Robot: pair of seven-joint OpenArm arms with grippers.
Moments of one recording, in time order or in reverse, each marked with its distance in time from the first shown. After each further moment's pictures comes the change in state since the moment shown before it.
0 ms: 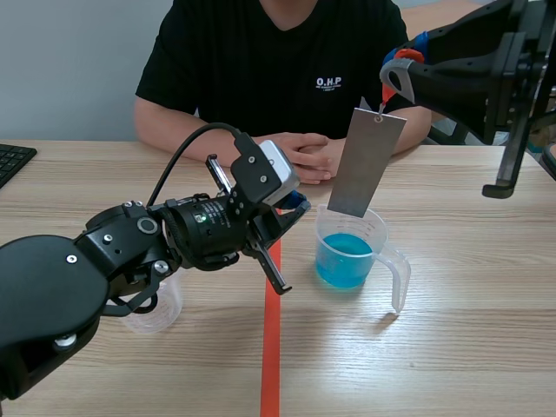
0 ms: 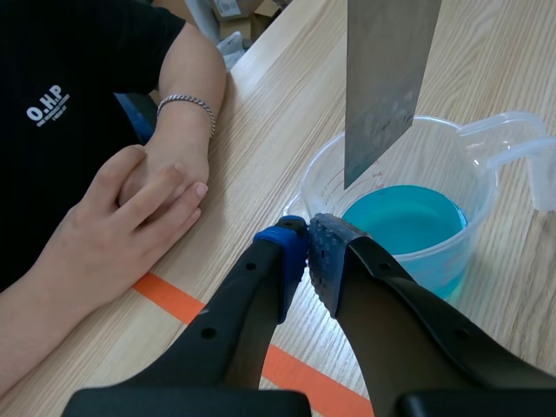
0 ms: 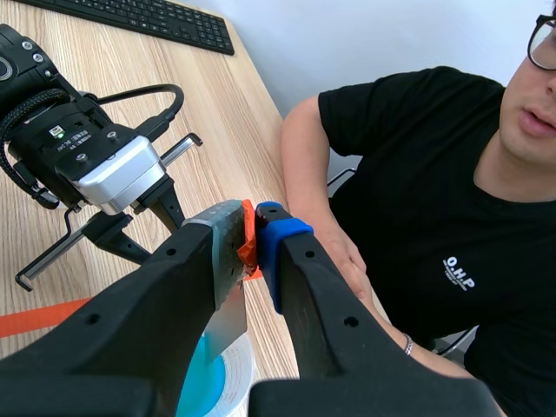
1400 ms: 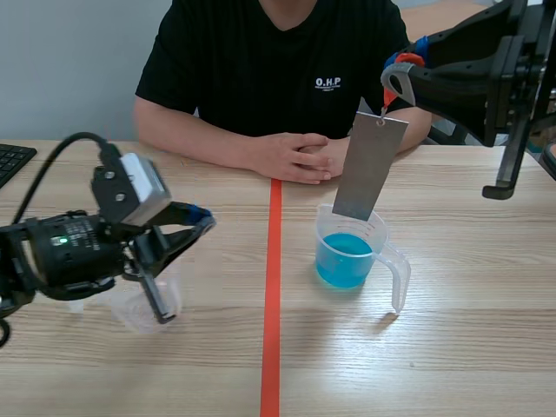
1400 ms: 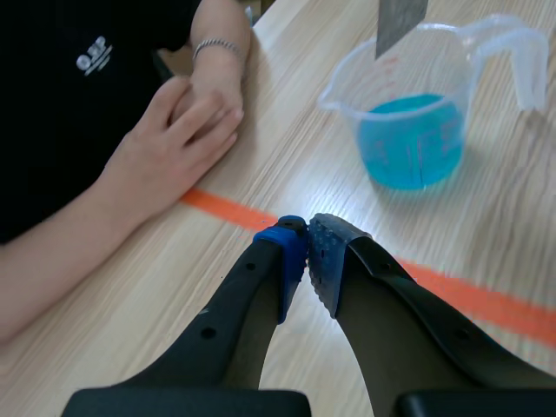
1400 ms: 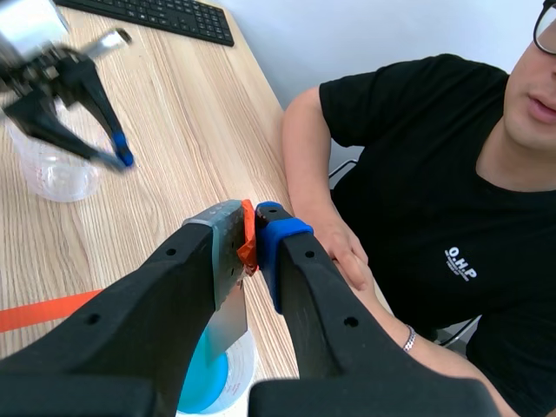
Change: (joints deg) left arm 12.4 -24.2 -3.8 16.4 -13.0 0.3 -2.6; right arm 0.0 0.0 0.0 0.0 0.9 0.0 -1.8
